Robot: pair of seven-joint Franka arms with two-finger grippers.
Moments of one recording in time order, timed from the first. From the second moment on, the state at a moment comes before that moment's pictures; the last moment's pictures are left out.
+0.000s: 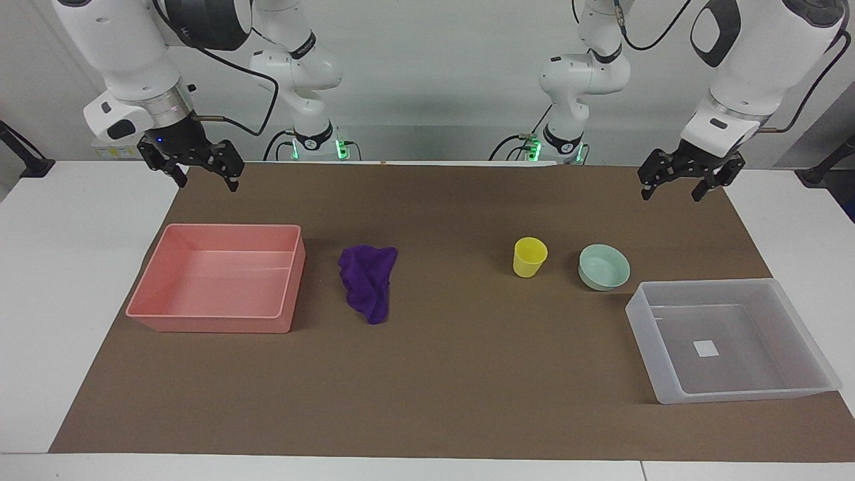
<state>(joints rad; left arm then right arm) -0.02 -0.01 -0.06 -1.61 0.00 1.61 0.02 -0.01 0.03 -0.04 -1.53 -0.03 1.53 0.05</state>
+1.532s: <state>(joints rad) 0.02 -0.06 -0.06 -1.82 0.01 1.80 0.01 -0.01 0.03 -0.04 -1.53 -0.03 1.53 0.05</state>
